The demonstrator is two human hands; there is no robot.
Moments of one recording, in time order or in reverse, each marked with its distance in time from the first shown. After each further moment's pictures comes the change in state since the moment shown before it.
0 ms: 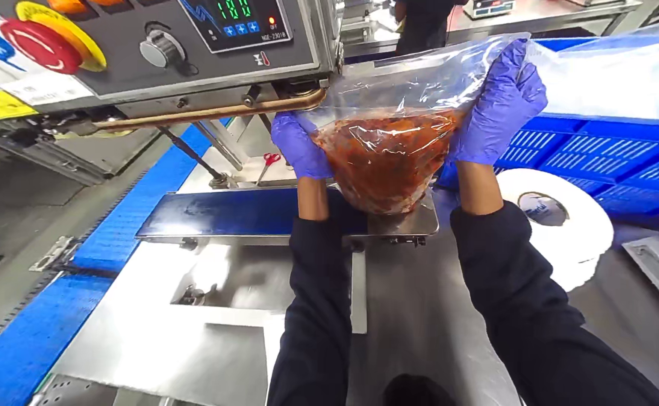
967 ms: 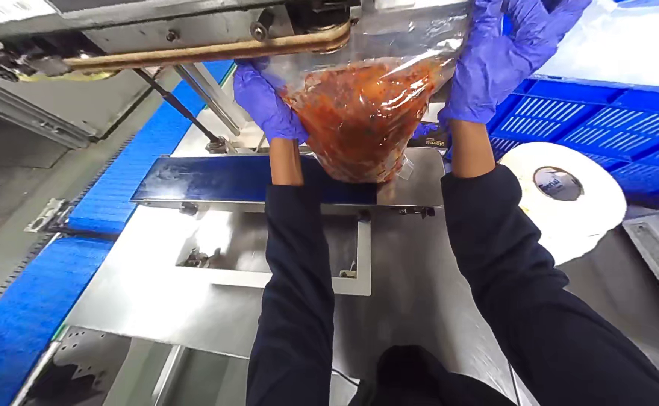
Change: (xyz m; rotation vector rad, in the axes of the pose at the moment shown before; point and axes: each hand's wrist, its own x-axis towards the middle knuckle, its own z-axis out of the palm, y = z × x) left_hand 0.058 -0.012 -0.043 -0.014 0.195 0.017; right_hand 0.010 0.042 0.050 -0.209 0.118 -0.531
